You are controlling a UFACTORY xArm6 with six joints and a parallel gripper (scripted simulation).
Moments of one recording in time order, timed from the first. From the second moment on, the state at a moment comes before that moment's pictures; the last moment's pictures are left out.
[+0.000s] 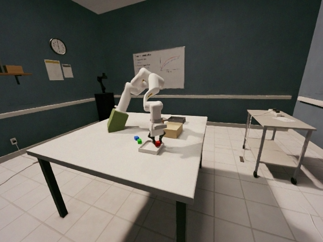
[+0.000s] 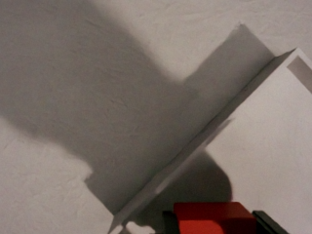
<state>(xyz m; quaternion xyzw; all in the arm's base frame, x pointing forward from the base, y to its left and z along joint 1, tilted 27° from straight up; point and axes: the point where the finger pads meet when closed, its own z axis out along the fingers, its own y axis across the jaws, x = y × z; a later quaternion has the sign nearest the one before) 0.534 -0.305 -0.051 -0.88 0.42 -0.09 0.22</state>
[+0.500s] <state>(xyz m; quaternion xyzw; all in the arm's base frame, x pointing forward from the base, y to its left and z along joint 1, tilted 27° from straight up) 0.535 -0.304 -0.055 -0.88 0.42 -0.09 0.22</state>
